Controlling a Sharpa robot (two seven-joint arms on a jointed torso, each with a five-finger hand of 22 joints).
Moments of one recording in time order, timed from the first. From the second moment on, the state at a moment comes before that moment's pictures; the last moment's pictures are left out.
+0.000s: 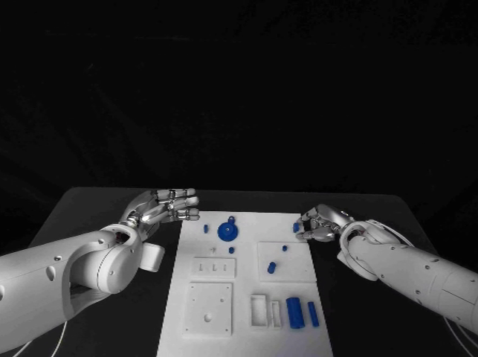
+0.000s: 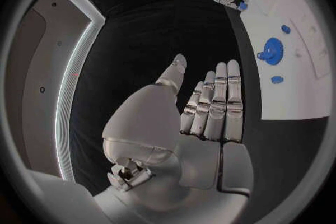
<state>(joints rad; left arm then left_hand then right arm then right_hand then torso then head) 1.32 -0.81 -0.11 1.44 -0.06 -0.32 0.39 1.33 0.05 0.03 -0.14 0.06 0.80 0.18 0.05 0.05 1.03 0.16 0.05 0.06 1.17 0.13 0.07 0.07 0.10 1.00 0.11 0.29 0.08 1.04 -0.64 0.22 0.89 -1.35 -0.33 0.11 1.33 -0.12 0.14 -0.09 0.22 1.02 0.09 0.06 0.06 1.30 -0.02 0.99 1.18 1.45 -0.09 1.00 1.06 0.08 1.47 -0.11 0.96 1.31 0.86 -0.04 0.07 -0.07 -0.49</state>
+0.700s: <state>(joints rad) 1.32 -0.80 -0.11 1.44 -0.06 -0.31 0.39 1.33 0.05 0.03 -0.14 0.06 0.80 0.18 0.05 0.05 1.03 0.16 0.05 0.06 1.17 0.13 0.07 0.07 0.10 1.00 0.11 0.29 0.08 1.04 -0.60 0.23 0.85 -1.31 -0.34 0.12 1.32 -0.10 0.16 -0.09 0.21 1.03 0.08 0.06 0.06 1.30 -0.02 1.00 1.19 1.45 -0.09 1.00 1.06 0.08 1.47 -0.11 0.96 1.31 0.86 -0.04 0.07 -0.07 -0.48</state>
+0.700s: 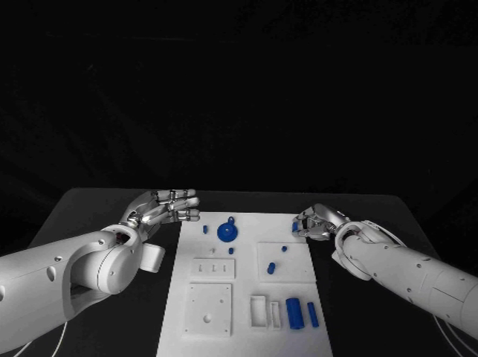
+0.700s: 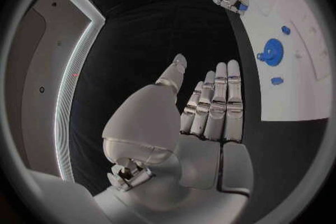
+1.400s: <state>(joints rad) 1.32 -0.80 -0.11 1.44 -0.06 -0.31 0.38 1.33 0.05 0.03 -0.14 0.06 0.78 0.18 0.05 0.05 1.03 0.16 0.05 0.06 1.17 0.13 0.07 0.07 0.10 1.00 0.11 0.29 0.08 1.04 -0.59 0.23 0.85 -1.30 -0.32 0.14 1.31 -0.08 0.23 -0.11 0.17 1.09 0.08 0.06 0.06 1.30 -0.02 1.00 1.19 1.45 -0.09 1.01 1.07 0.08 1.47 -0.11 0.97 1.31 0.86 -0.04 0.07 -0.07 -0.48</state>
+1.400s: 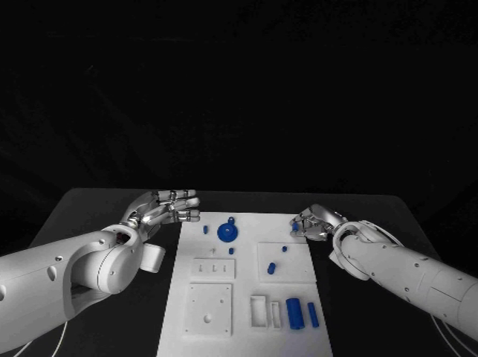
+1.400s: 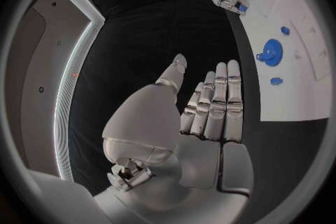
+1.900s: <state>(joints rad) 1.32 -0.80 -0.11 1.43 -0.06 -0.31 0.38 1.33 0.05 0.03 -0.14 0.06 0.78 0.18 0.05 0.05 1.03 0.16 0.05 0.06 1.17 0.13 0.07 0.07 0.10 1.00 0.11 0.29 0.08 1.04 -0.59 0.23 0.84 -1.29 -0.32 0.14 1.31 -0.08 0.23 -0.11 0.17 1.09 0.08 0.06 0.06 1.30 -0.02 1.00 1.19 1.45 -0.09 1.01 1.07 0.08 1.47 -0.11 0.97 1.31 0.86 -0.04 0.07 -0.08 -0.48</state>
